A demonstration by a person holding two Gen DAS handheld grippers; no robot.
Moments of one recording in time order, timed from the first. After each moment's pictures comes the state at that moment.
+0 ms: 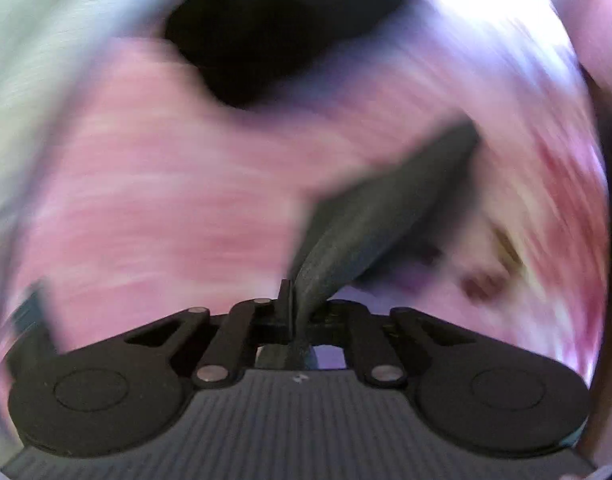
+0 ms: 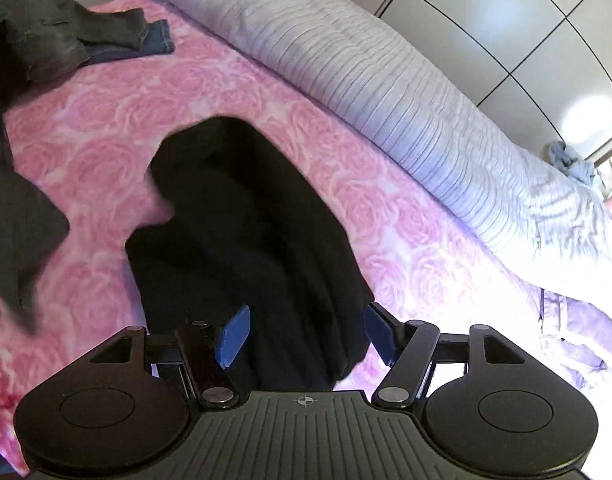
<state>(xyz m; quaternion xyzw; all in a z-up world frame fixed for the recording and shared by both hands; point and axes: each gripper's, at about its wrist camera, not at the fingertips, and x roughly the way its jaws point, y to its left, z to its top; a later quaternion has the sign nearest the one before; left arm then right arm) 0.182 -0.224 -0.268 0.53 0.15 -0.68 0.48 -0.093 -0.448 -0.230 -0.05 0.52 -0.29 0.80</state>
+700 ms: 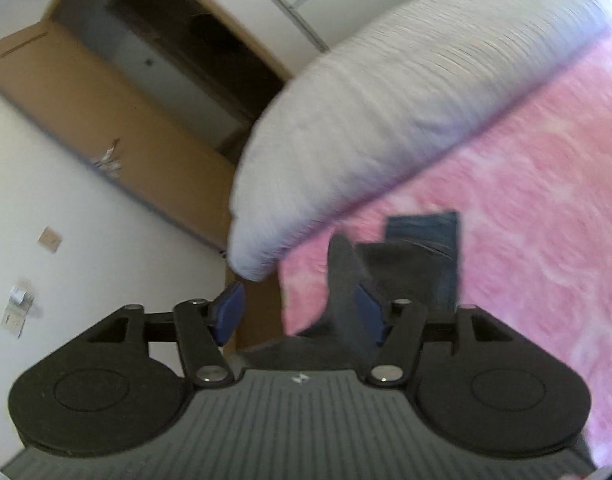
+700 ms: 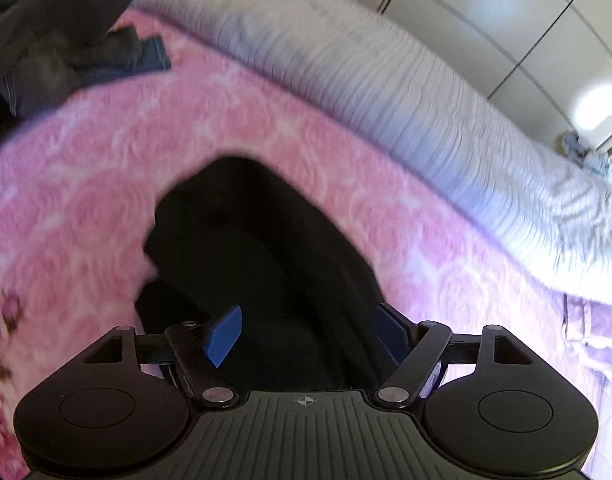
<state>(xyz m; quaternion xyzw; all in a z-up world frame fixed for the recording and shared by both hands) 0.347 -0.249 -0.146 0.49 0.15 -0.37 0.77 -0.074 -0.475 -0.235 -0.02 0.53 -0.28 0.80</state>
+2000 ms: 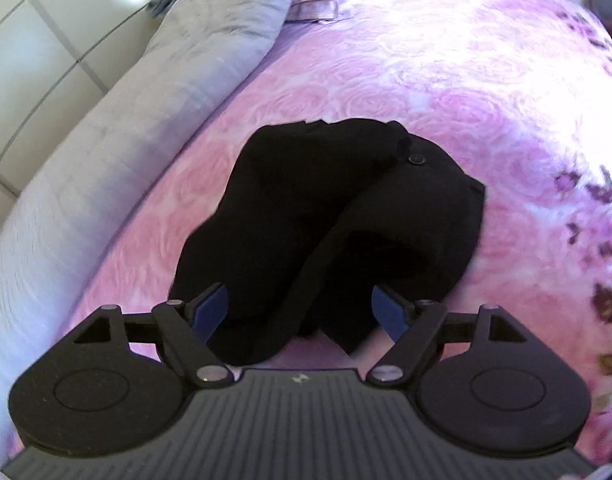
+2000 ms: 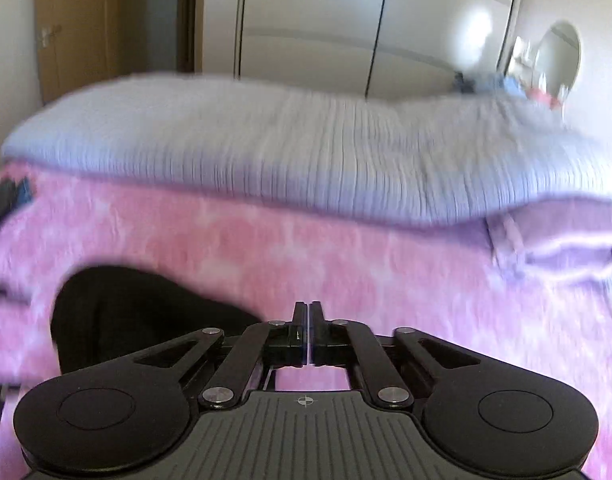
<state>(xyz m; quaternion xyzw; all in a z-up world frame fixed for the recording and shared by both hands) -0.157 -0.459 -0.301 0.49 0.11 -0.68 0.53 -0.378 -0.706 -0.201 0.11 0.37 -0.38 0.84</state>
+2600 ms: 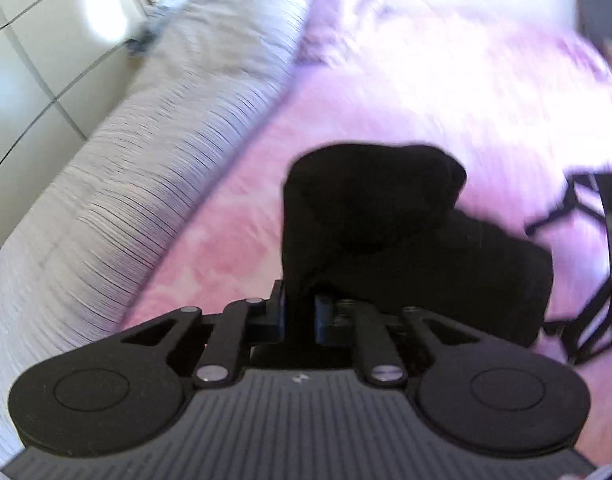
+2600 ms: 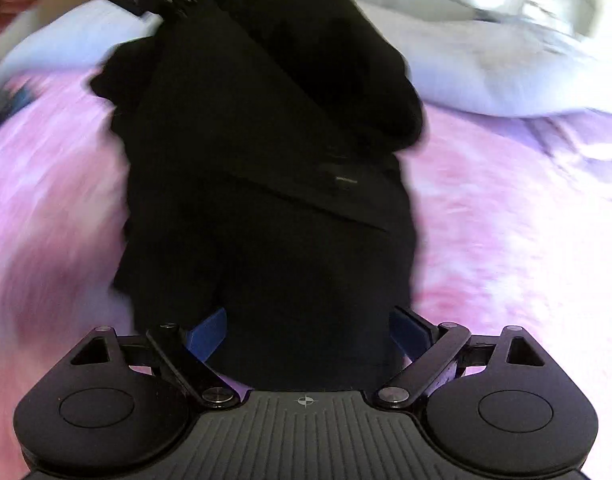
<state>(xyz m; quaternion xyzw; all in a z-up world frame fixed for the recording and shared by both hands) -0.088 -0.565 -0.257 0.43 0.10 -0.74 0.51 -0.307 -0.607 -0.344 0.15 0.40 -0.41 0.80</state>
